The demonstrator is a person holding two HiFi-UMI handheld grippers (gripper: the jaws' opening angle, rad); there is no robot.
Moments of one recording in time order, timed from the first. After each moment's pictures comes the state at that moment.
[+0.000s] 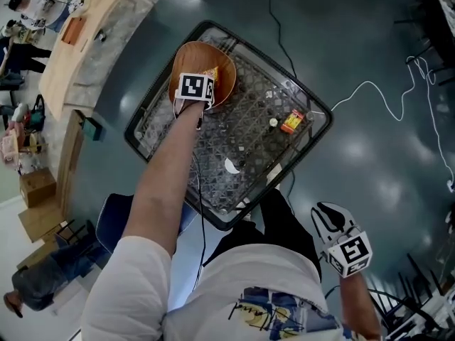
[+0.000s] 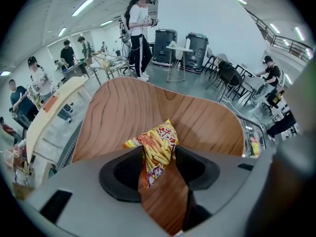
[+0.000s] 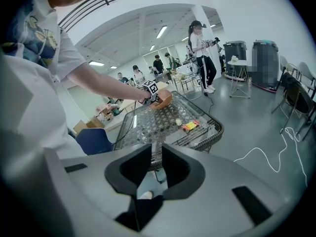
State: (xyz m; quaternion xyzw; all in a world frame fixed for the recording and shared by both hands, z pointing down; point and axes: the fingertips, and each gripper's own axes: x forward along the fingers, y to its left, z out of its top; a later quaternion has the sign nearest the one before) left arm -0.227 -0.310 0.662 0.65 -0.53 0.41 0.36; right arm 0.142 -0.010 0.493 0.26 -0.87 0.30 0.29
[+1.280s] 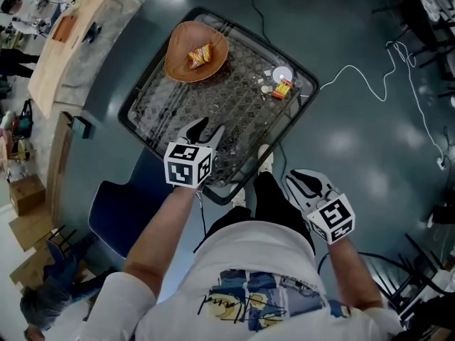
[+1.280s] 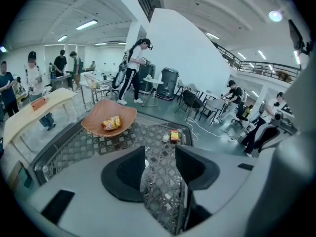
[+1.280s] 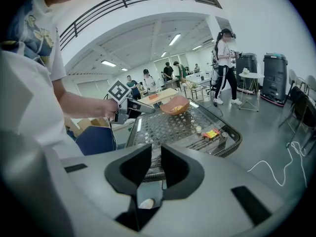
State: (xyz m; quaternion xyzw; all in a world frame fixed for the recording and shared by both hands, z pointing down) left arm -0.122 -0.060 0.509 0.77 -0.49 0.26 0.31; right arm 0.075 0.051 0.467 0.24 -0.90 0.24 0.27
